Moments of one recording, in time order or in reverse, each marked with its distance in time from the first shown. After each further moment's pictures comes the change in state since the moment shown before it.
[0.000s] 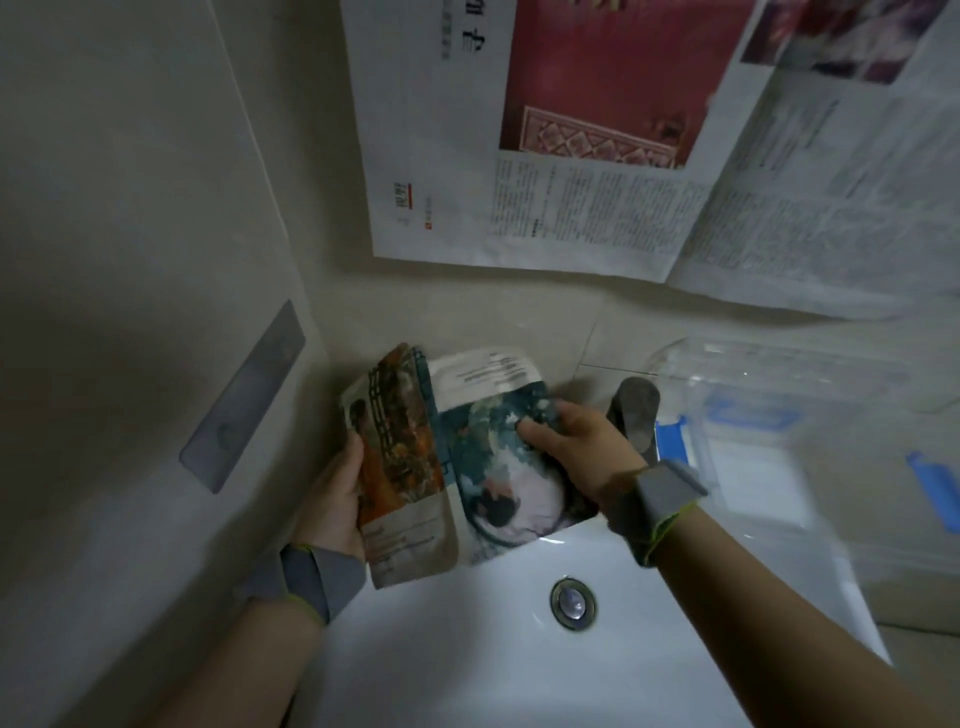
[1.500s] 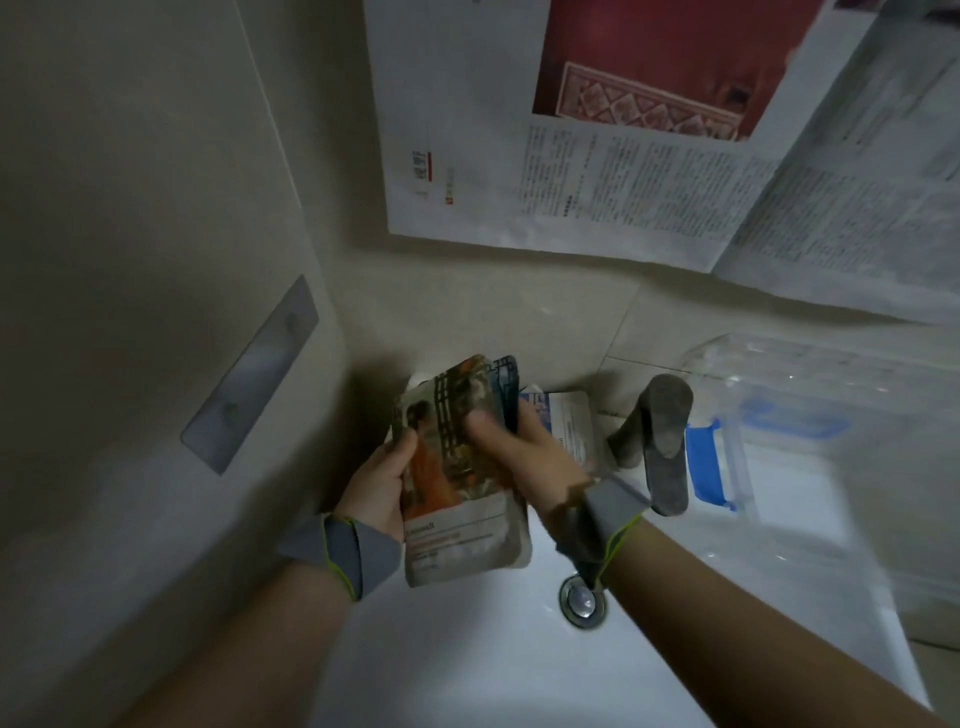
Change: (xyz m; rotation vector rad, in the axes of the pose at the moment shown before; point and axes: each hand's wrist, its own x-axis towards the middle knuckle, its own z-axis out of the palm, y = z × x) left_hand 0.018 -0.018 0.021 0.004 0.051 -0.074; right_hand 0.012 0.005 0.044 0.324 -0.188 0.185
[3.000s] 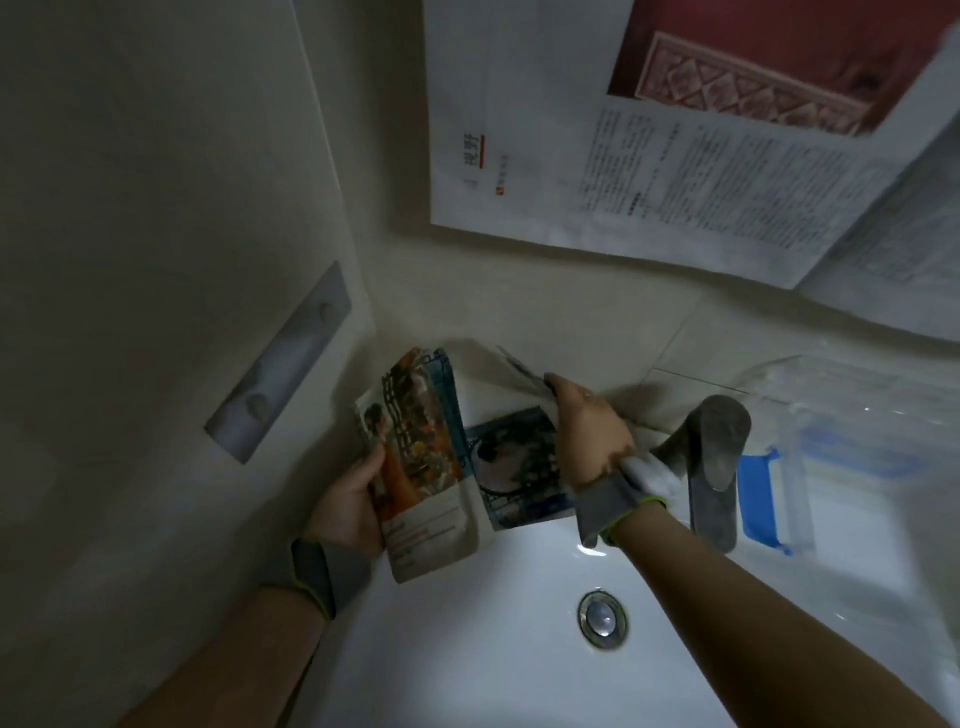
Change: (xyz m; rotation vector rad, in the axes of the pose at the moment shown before) left_hand -0.001 0.012 -0.048 -0.137 0.098 -0.027; right_hand 0.076 0.021 -0.037 -1.211 0.442 -0.414
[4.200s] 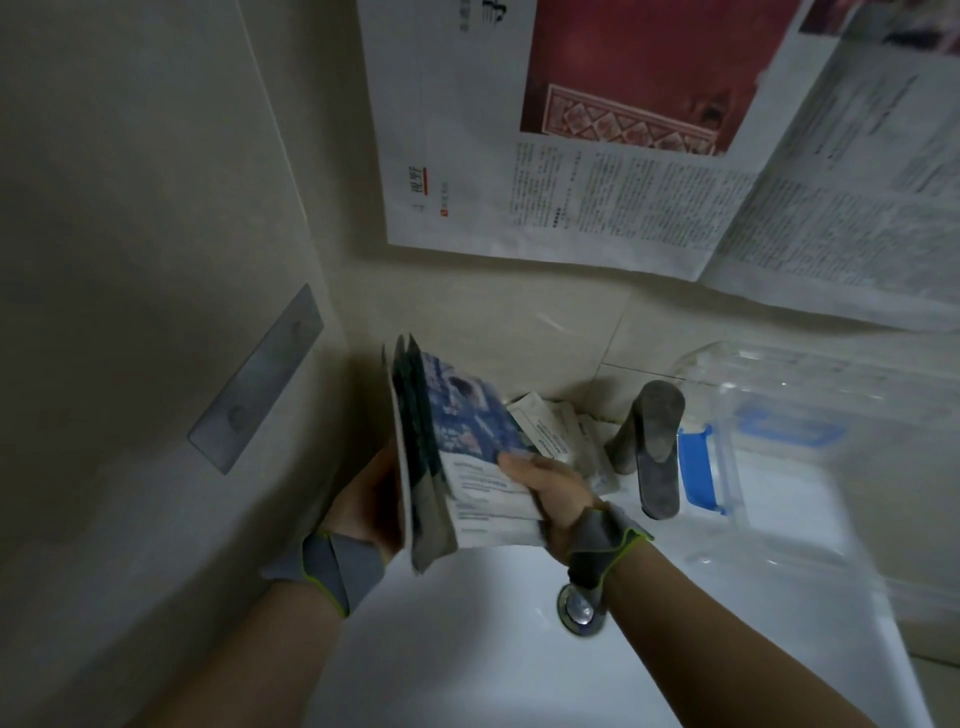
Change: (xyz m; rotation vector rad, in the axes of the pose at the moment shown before) left_hand -0.008 -0.017 0.033 0.167 -0.231 0.064; right_hand -0.062 -0.002 0.004 1.636 -0.390 0.599
